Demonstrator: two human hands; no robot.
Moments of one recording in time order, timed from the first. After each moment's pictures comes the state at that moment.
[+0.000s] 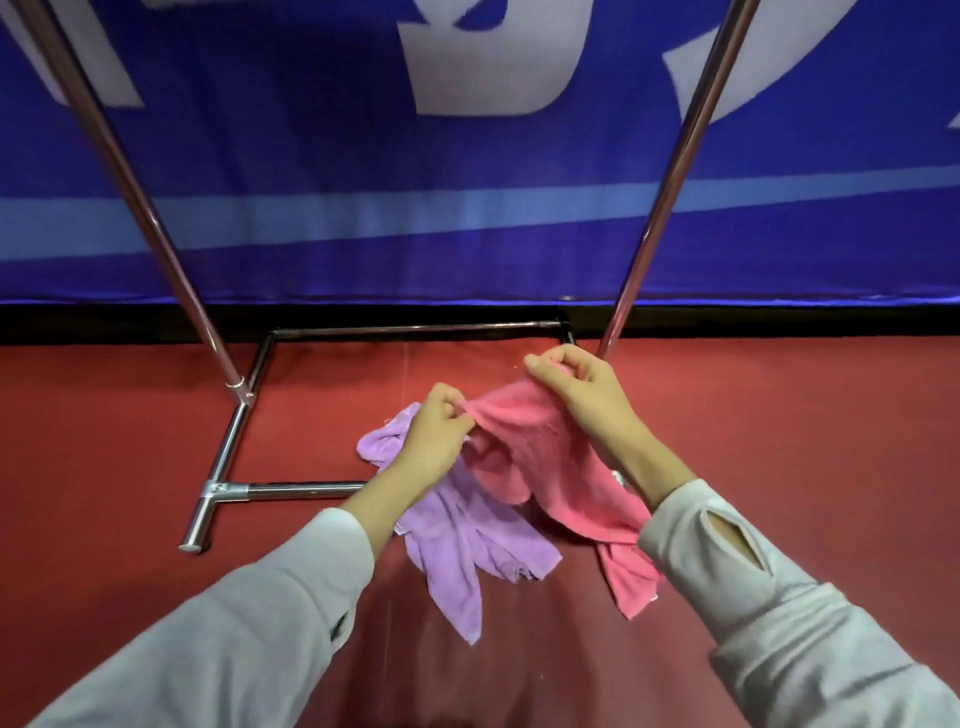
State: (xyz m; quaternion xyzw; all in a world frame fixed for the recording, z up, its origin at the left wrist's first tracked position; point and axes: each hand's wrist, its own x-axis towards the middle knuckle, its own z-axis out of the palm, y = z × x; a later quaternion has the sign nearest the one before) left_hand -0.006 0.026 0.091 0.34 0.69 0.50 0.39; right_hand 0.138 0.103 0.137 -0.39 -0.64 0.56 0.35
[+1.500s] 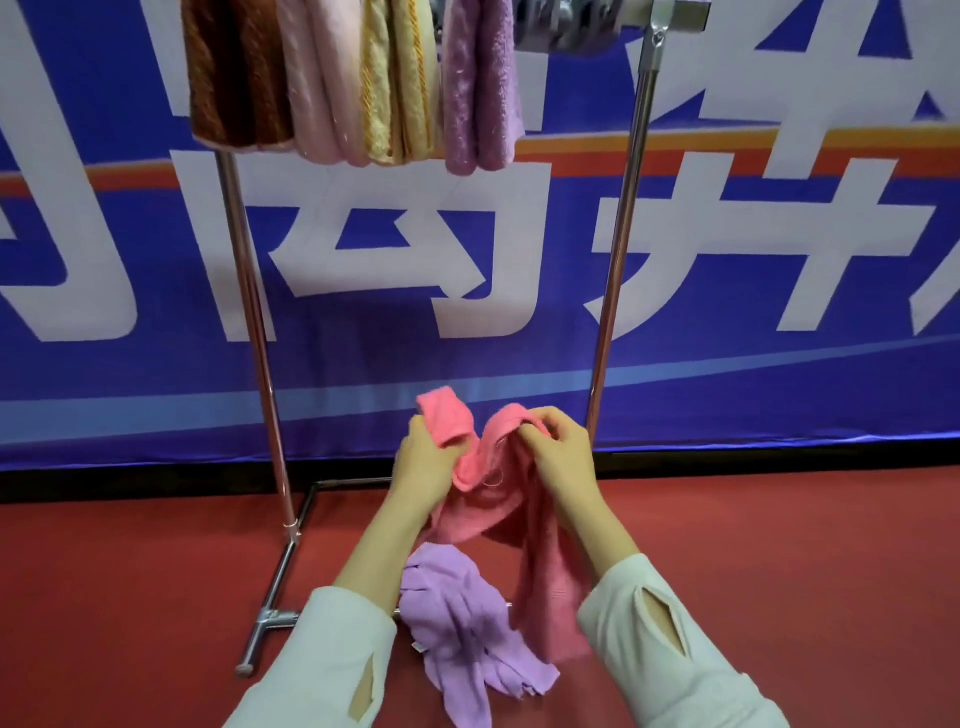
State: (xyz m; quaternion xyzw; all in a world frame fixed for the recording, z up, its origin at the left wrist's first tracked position) left_hand 0.015 -0.073 0.315 0.39 0.74 0.50 0.21; right_hand 0.146 -0.003 0.310 -0.41 -0.64 0.45 0.48
